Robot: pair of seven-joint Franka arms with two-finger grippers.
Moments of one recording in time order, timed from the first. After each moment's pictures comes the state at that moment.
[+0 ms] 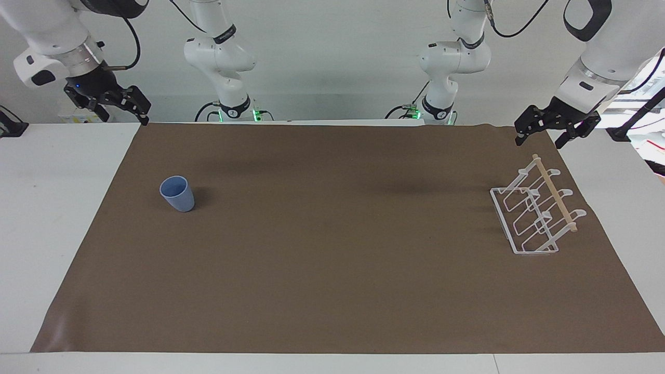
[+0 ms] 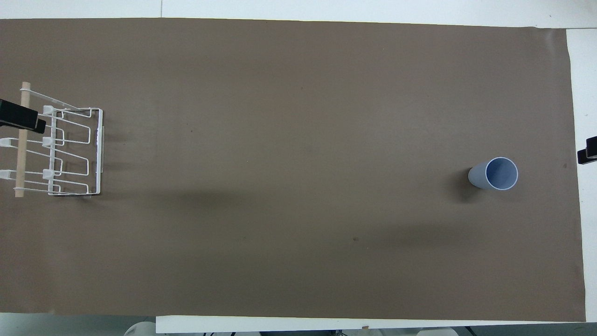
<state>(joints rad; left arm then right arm) -0.09 -0.01 0.01 -1.55 -0.02 1.51 0.12 -0.12 -0.08 -0.05 -1.61 -0.04 1.41 -0.05</state>
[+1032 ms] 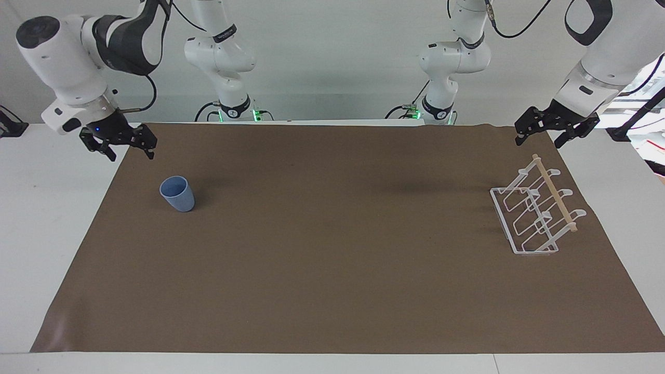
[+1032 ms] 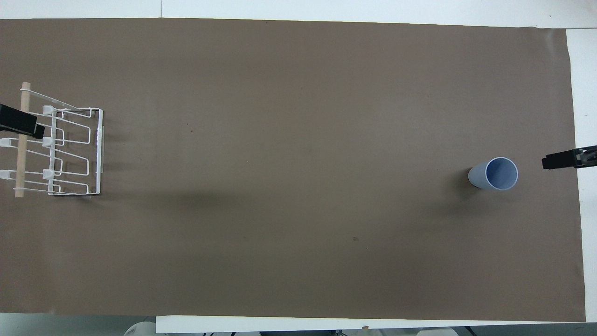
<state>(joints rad) -0.08 -0.01 0.02 -1.56 -0.01 1.50 0.12 -0.20 -0.11 -0.06 -2.06 -0.04 1.93 -0.37</state>
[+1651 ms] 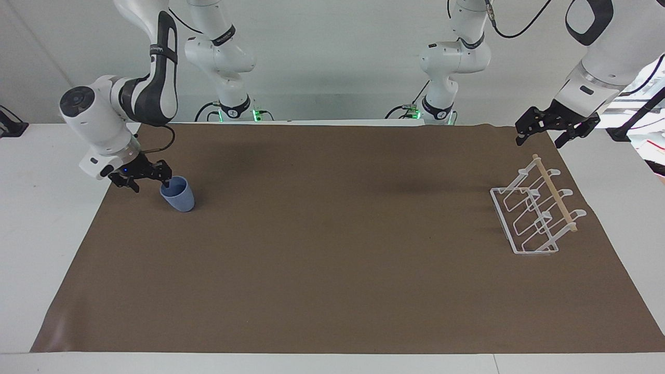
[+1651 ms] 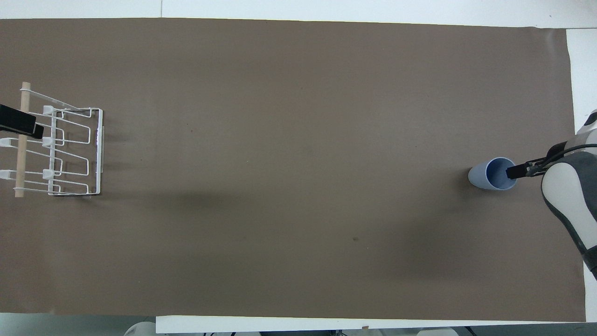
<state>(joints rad) -0.08 -0.01 0.02 -1.56 -0.01 1.50 0.12 -0.21 -0.01 -0.05 -2.22 -0.04 2.14 -0.44</state>
